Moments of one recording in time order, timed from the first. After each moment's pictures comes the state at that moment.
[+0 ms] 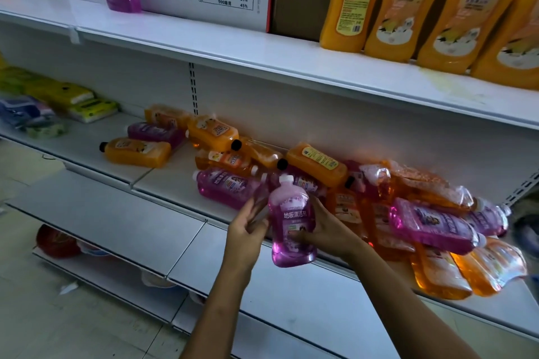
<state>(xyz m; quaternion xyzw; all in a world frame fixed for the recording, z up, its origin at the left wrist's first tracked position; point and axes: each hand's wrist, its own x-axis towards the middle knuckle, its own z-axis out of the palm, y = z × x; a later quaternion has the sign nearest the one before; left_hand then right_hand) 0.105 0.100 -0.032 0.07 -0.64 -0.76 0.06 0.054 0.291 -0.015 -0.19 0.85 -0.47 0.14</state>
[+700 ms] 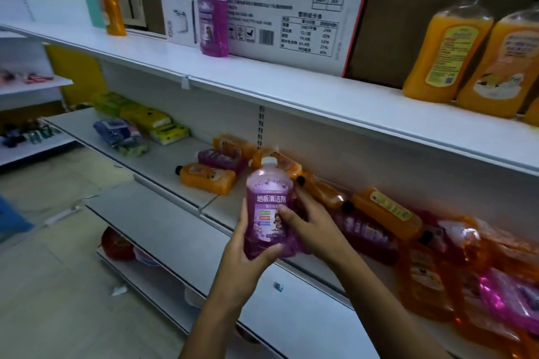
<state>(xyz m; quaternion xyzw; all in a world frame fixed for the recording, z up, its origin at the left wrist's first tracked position) 0.133 -0.028 0.021 0.01 -0.67 -0.73 0.15 0.035 0.112 0.058 -0.28 0.79 -0.54 0.04</state>
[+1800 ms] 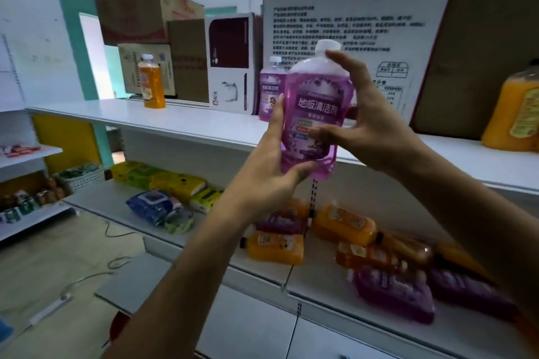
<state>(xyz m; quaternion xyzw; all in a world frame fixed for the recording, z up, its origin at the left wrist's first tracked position) 0.067 -0.267 0.248 -0.26 -0.81 -0.49 0.18 0.030 -0.090 0.304 -0.42 0.76 -0.44 -0.23</state>
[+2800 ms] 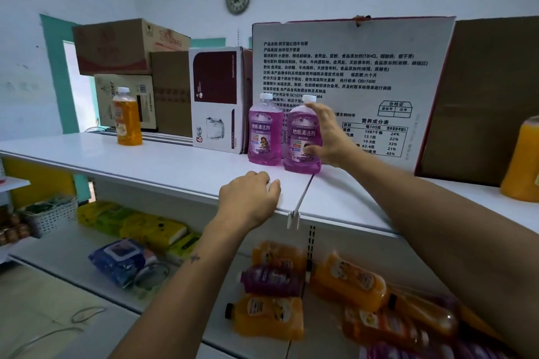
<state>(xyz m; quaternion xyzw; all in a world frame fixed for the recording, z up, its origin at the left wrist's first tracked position) -0.104 -0.291 0.241 -0.03 -0.96 -0.15 0.24 -0.223 -0.096 0.309 -0.29 0.86 -0.33 -0.24</state>
